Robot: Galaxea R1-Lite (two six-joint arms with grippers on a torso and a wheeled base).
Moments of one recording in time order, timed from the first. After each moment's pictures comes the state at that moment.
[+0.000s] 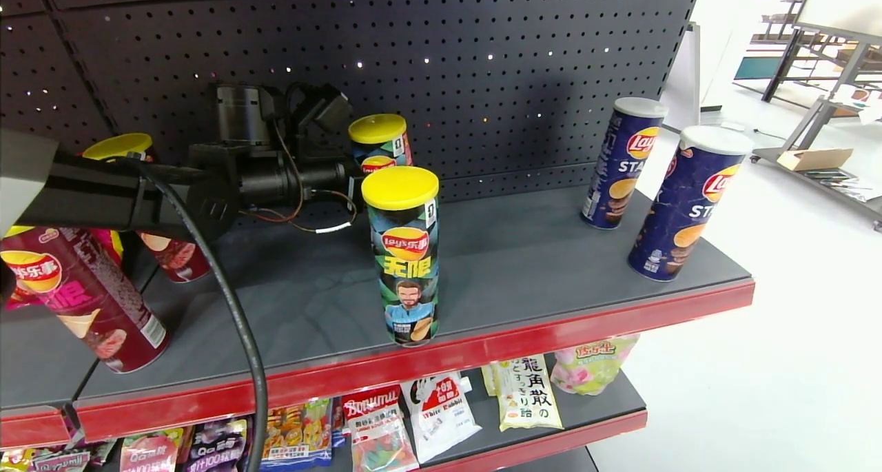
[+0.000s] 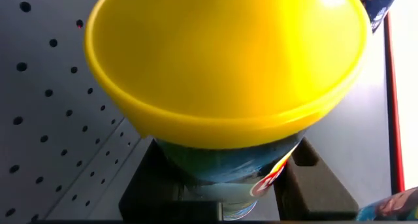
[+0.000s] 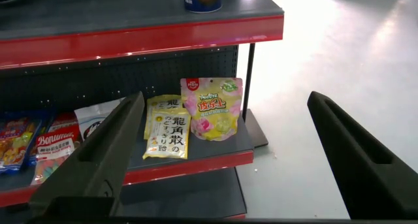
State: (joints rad) left arm -0.29 2.00 -1.37 -0.43 -0.62 0.24; right arm 0.00 0.00 0.00 0.00 0.02 0.00
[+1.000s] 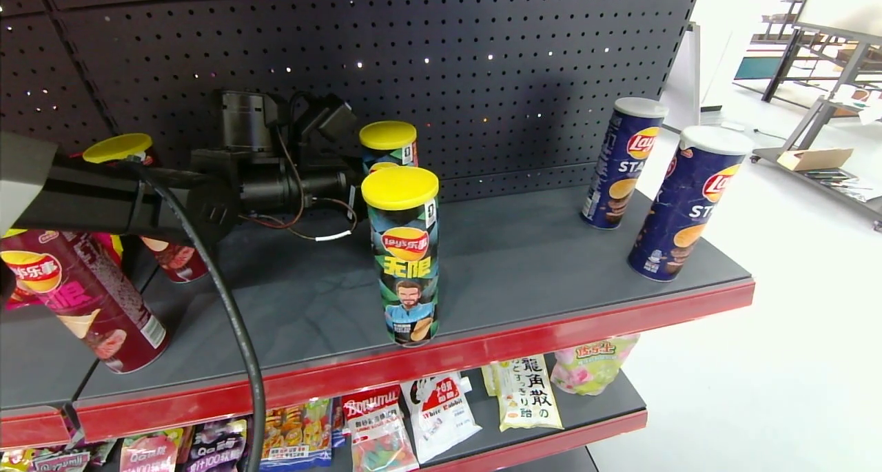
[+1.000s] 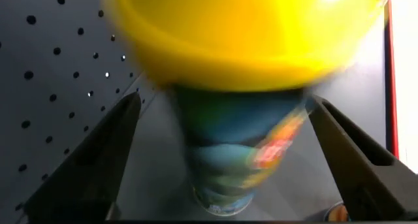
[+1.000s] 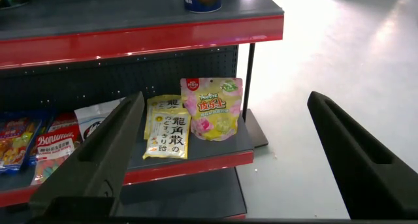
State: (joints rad) left arm -0.29 1.99 -1.34 -0.39 -0.61 0.25; right arm 0.00 0.00 0.00 0.00 0.02 0.00
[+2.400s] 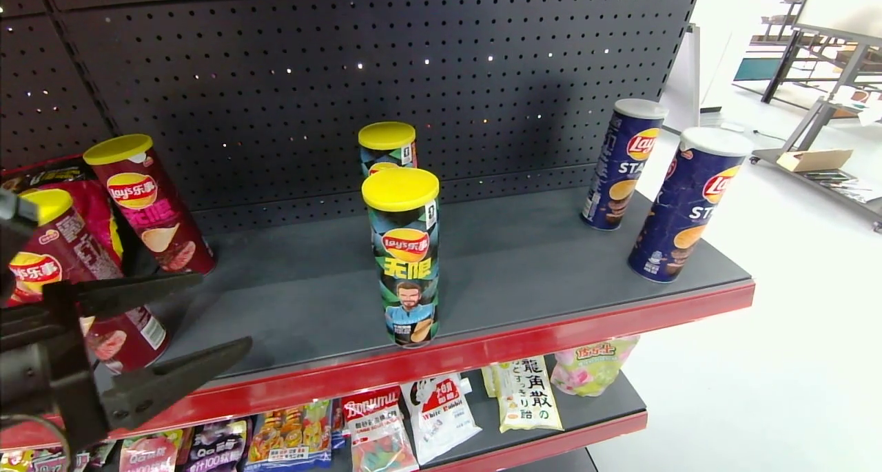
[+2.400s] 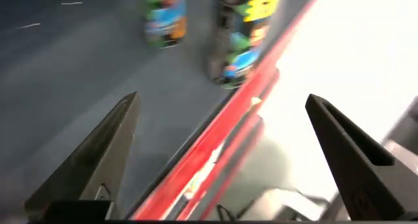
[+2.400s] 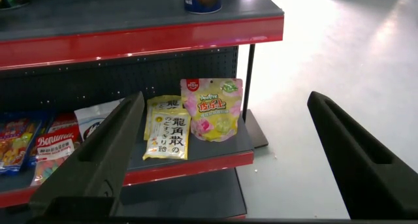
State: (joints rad) left arm -0.18 1.03 -0.55 -0.18 -0.52 0.13; right arm 0.00 0.00 0.00 0.00 0.02 0.00
